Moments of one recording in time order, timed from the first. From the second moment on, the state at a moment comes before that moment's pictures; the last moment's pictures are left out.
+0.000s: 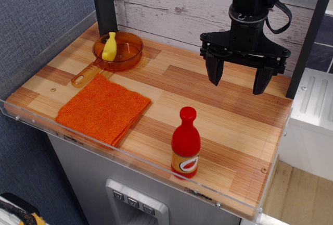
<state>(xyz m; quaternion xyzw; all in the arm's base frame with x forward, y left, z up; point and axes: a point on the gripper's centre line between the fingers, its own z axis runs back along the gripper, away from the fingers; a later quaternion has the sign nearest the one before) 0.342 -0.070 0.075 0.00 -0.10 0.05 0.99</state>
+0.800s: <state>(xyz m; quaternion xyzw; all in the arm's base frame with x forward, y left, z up) 0.321 -0.017 0.056 0.01 -0.10 0.06 0.99</state>
